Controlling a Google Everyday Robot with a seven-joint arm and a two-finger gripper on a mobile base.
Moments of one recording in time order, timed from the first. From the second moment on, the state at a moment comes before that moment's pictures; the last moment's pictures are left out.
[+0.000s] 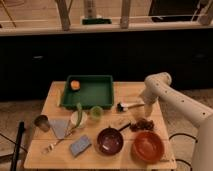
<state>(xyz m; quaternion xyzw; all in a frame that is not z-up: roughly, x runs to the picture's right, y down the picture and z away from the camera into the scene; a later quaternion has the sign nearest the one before) 0.257 0.117 0.912 -0.29 -0.06 -0.07 0.95</state>
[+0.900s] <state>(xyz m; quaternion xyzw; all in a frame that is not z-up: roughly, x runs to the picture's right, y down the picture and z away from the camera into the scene) 0.249 0.123 0.936 -0.32 -0.12 -0.10 0.93</state>
